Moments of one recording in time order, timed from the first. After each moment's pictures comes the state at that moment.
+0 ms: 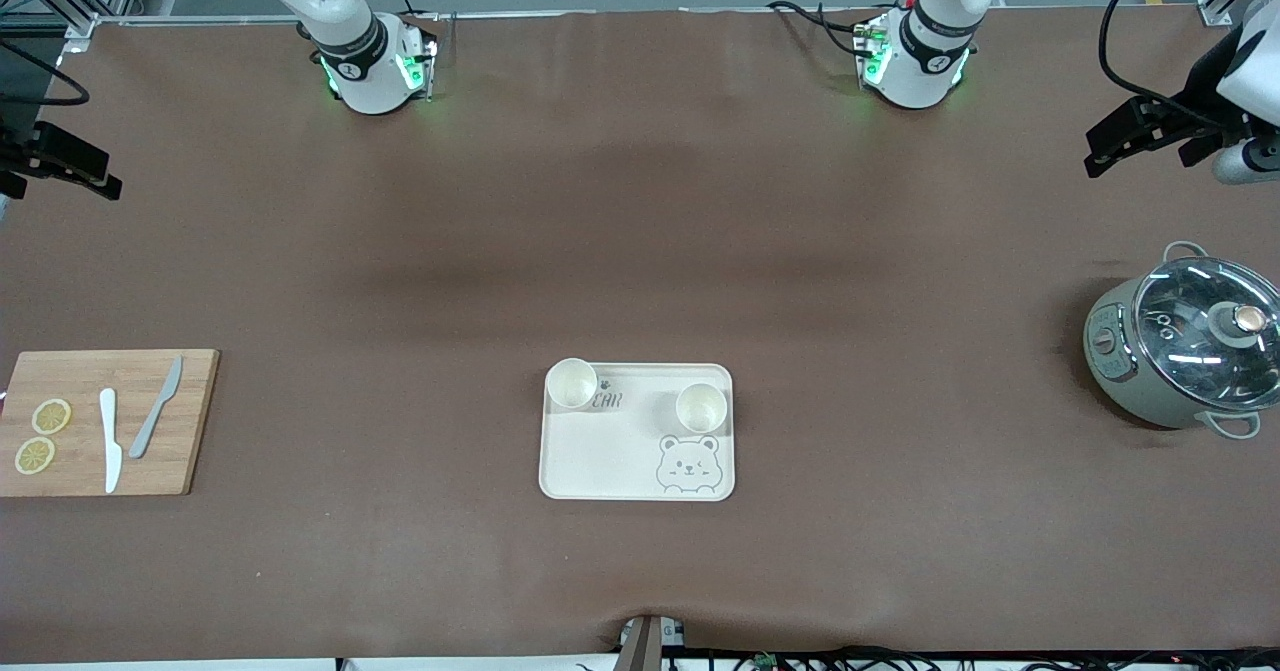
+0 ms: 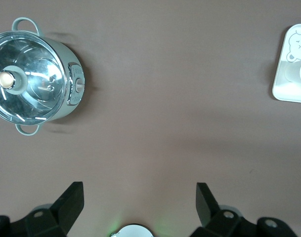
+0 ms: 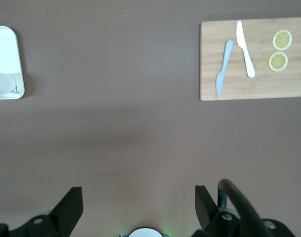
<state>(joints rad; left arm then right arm) 0.00 -0.07 -0.09 -1.57 0.02 1.45 -0.18 -0.09 0.05 0.02 -1.38 -0.01 1.34 -0.03</state>
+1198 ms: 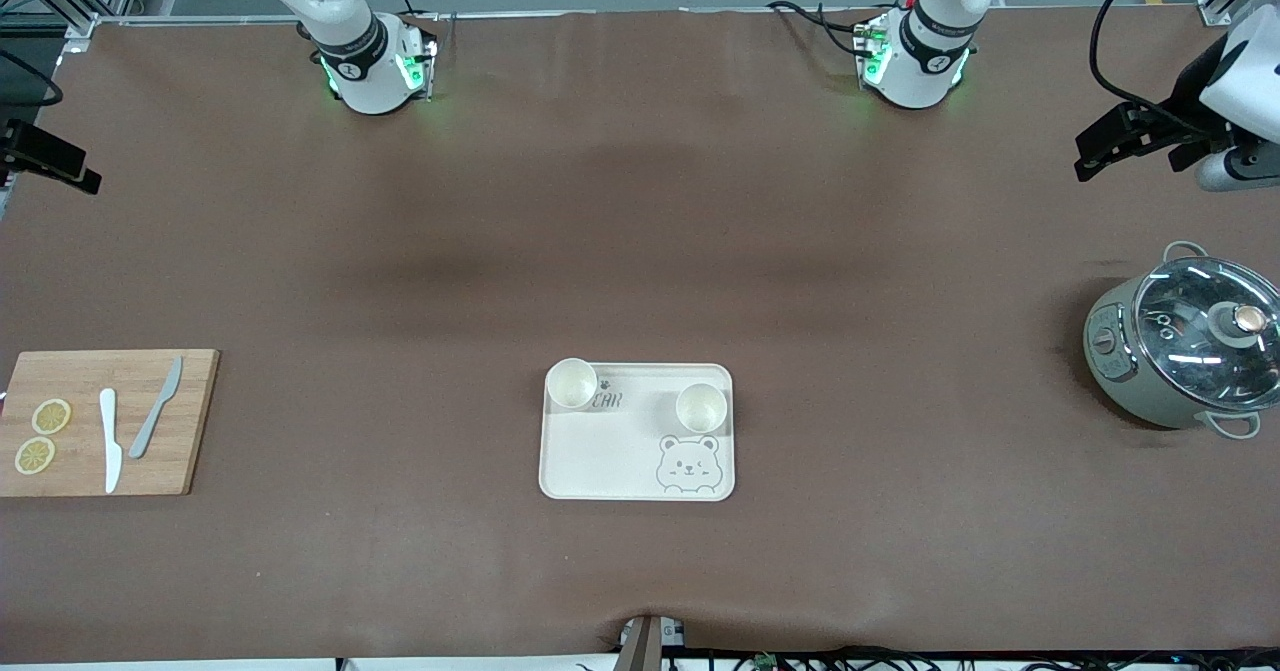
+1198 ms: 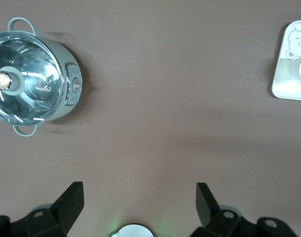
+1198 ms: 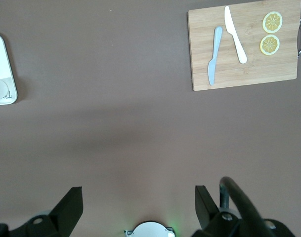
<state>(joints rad) 0.00 -0.07 -0.10 -1.57 0.02 1.45 -0.18 -0.11 0.05 0.02 -1.38 -0.01 1.32 0.01</state>
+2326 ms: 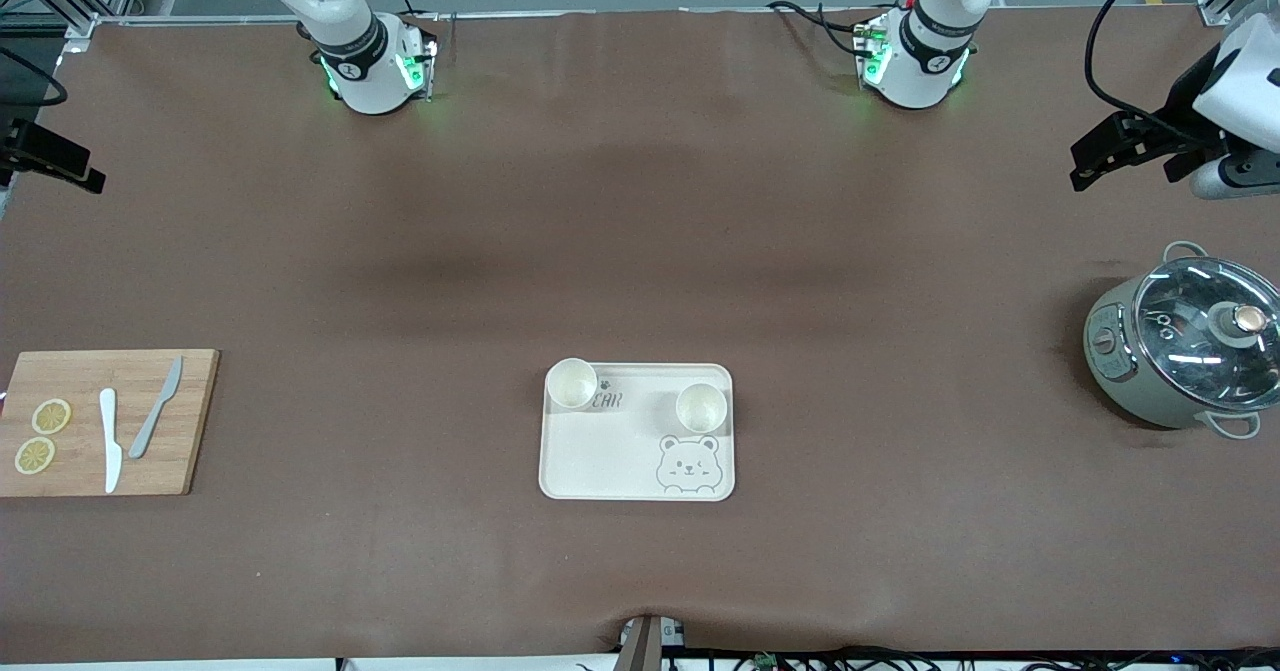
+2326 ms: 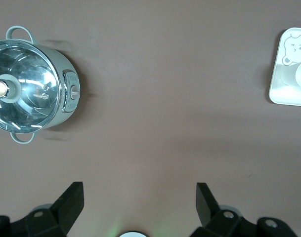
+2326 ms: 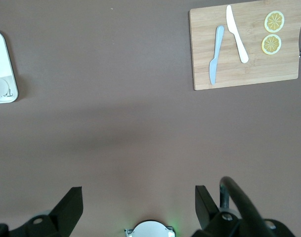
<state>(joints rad) 0.00 -0.06 -0.10 -1.58 0.02 1.49 -0.18 -0.11 0.05 0.02 -1.38 -0.01 1.32 0.01</state>
